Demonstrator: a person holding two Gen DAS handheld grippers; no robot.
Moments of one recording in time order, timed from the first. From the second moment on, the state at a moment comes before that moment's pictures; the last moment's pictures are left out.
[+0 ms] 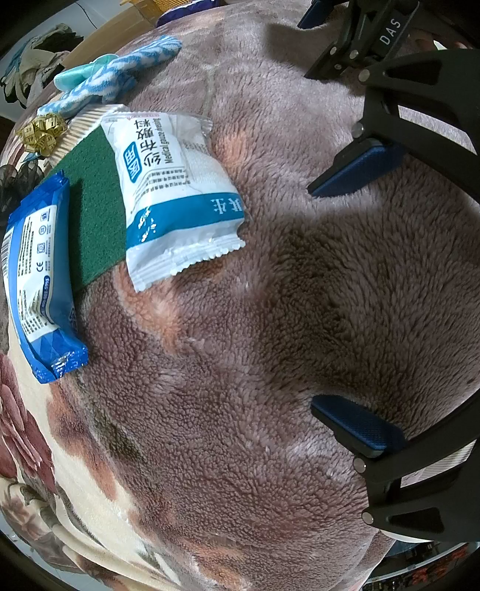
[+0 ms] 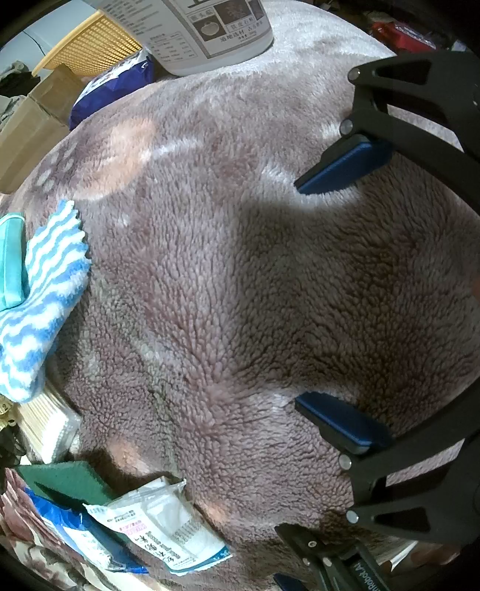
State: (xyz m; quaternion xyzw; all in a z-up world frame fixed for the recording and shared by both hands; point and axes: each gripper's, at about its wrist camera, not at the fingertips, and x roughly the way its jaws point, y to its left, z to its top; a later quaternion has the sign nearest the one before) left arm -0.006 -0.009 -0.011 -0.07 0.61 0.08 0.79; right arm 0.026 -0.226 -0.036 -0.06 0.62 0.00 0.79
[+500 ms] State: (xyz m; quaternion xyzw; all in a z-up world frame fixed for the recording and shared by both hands) left arm -0.009 -0.002 0.015 -0.08 0.59 0.06 0.80; right arm 0.015 -0.222 -0.003 -0.05 0.59 0.00 0.81
